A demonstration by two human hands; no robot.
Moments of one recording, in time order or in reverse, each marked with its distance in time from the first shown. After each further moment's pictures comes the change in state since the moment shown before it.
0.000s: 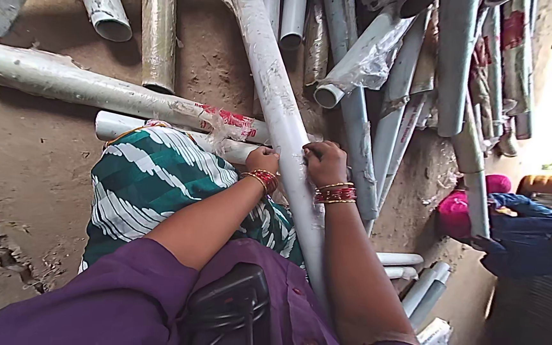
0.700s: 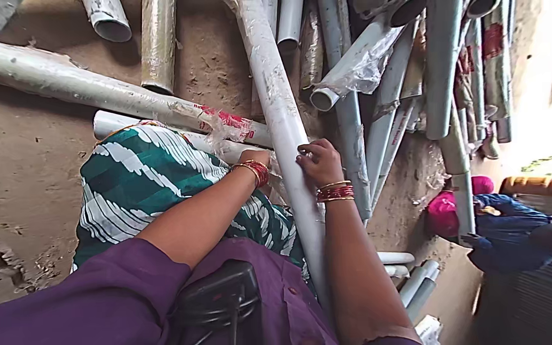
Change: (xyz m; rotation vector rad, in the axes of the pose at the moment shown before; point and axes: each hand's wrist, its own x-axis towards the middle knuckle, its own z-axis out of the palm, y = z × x) left_hand 0.010 0.003 -0.013 -0.091 -0.046 -0.257; right_hand 0.006 0.018 0.002 0.060 -0.065 -0.093
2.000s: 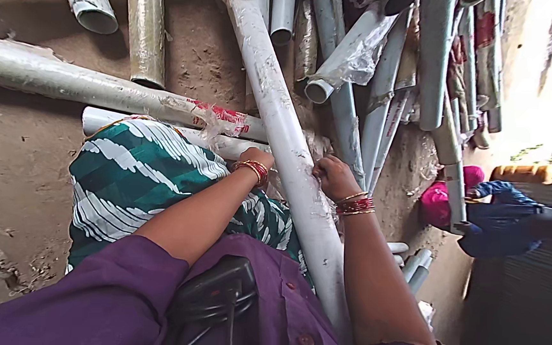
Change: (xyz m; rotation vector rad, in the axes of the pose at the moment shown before) left_hand -0.033 0.013 -0.003 0.711 -0.090 0.118; right_hand -0.043 0.020 -0.031 -0.238 -0.203 -0.040
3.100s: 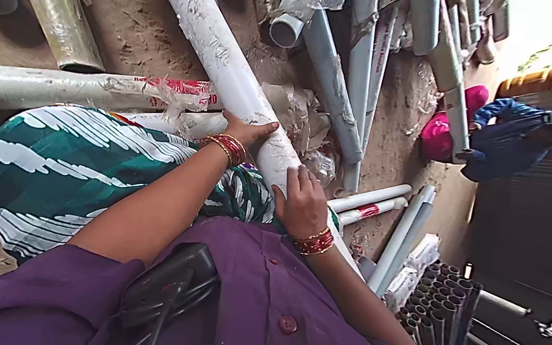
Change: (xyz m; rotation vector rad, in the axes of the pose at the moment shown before) left_hand 0.007 0.006 0.039 -0.453 -0.062 0.092; right_hand -0.118 -0.075 0.077 -0.306 0.442 0.186
